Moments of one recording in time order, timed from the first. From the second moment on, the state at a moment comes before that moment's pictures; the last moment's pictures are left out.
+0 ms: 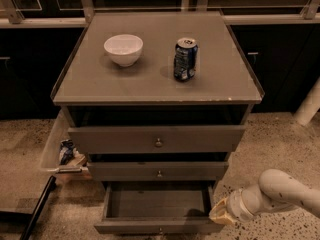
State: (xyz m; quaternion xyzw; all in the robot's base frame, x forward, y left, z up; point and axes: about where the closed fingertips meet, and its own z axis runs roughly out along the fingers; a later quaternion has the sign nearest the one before) arm 0.399 -0.215 0.425 -0.54 0.78 0.25 0.18
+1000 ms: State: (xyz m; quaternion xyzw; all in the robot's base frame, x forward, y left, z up) arm 0.425 -0.216 0.354 -0.52 0.79 0.23 0.25
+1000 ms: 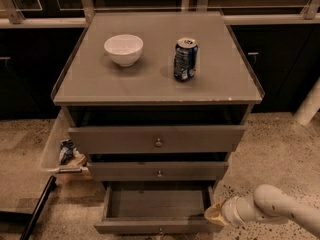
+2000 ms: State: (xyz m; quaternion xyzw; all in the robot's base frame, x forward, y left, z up) arm 0.434 -0.208 0.279 -0.50 0.79 0.22 0.27
